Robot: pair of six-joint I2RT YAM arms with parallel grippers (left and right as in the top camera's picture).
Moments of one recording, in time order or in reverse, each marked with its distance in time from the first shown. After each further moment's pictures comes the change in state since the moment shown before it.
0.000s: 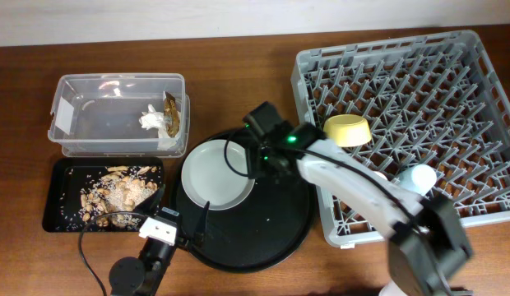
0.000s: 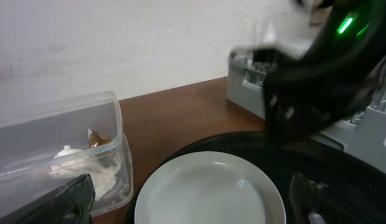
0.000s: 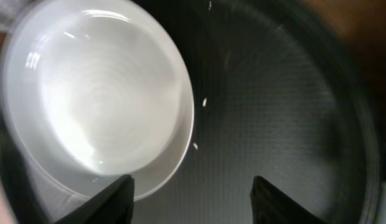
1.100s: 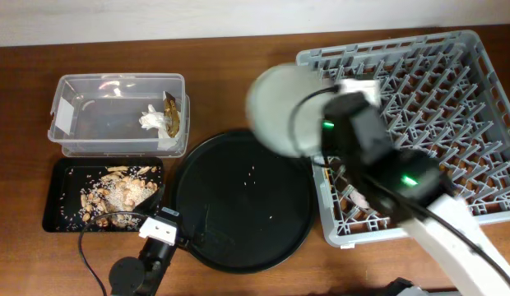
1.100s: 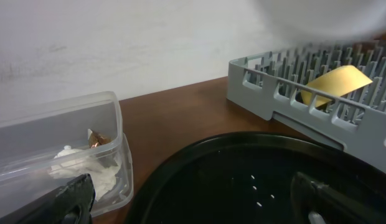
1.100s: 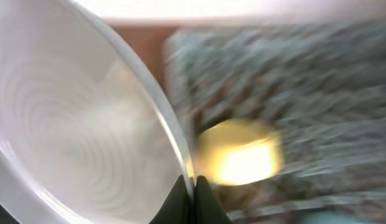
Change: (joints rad) left arm 0.000 0.000 0.000 0.000 0.000 0.000; right arm -0.117 -0.583 0.000 -0.090 0.581 -0.205
